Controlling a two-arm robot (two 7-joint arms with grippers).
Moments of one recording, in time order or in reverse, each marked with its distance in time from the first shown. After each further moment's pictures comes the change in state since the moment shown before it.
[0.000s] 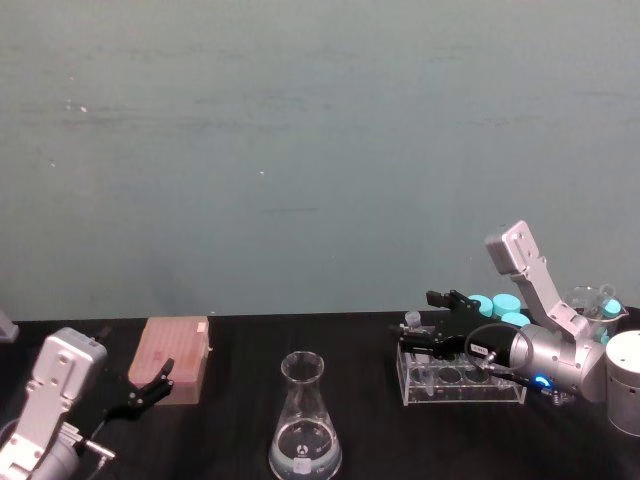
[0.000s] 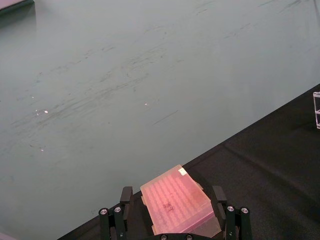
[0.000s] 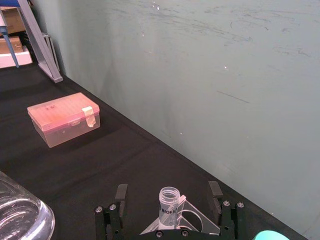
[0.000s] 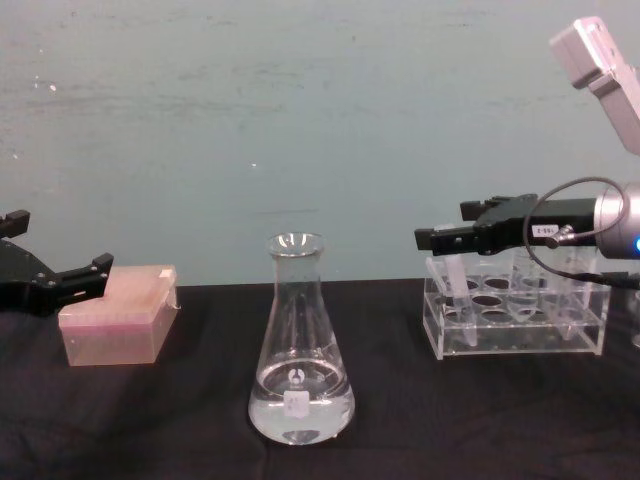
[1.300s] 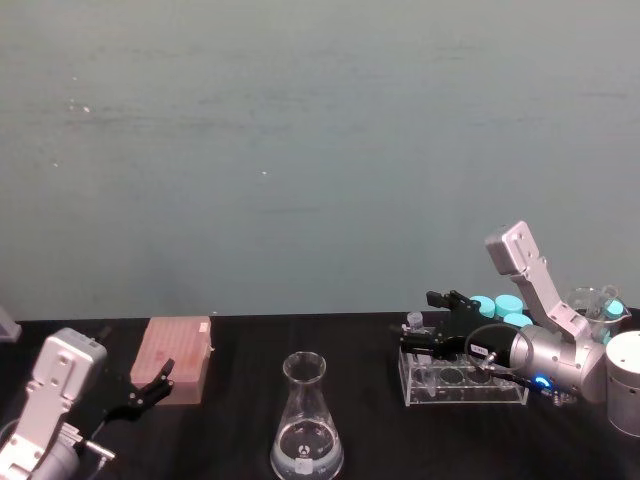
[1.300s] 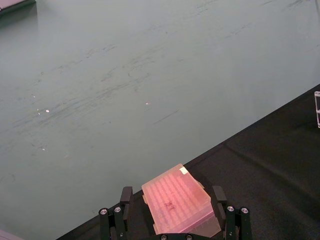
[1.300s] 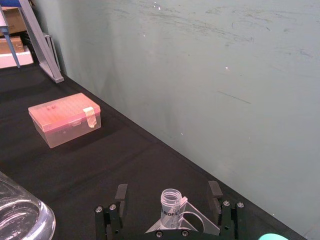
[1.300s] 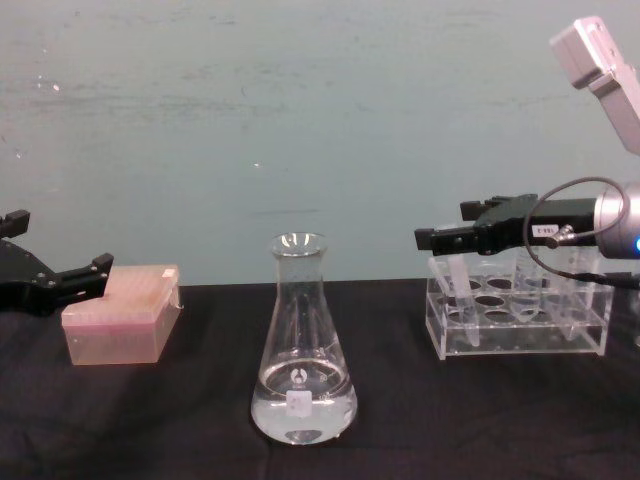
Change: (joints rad) left arm 0.000 0.000 0.000 0.000 0.000 0.000 0.000; right arm 0.000 0.000 0.000 0.000 0.000 0.000 0.000
